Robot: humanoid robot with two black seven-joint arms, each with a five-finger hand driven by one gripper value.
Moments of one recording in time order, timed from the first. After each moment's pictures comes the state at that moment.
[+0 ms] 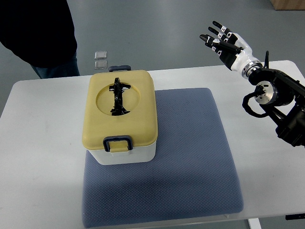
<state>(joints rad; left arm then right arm) 0.00 0.00 -0.10 -0.08 0.02 -0.23 -0.11 0.80 -0.28 0.84 0.86 -0.26 0.00 0.15</state>
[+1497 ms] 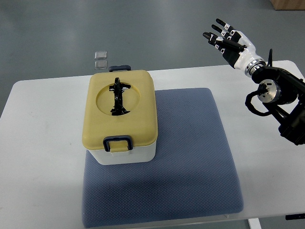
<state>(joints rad) 0.00 0.00 -0.09 -0.09 0.02 -0.23 -0.11 0.80 -0.30 0.84 0.86 -0.26 0.01 0.15</state>
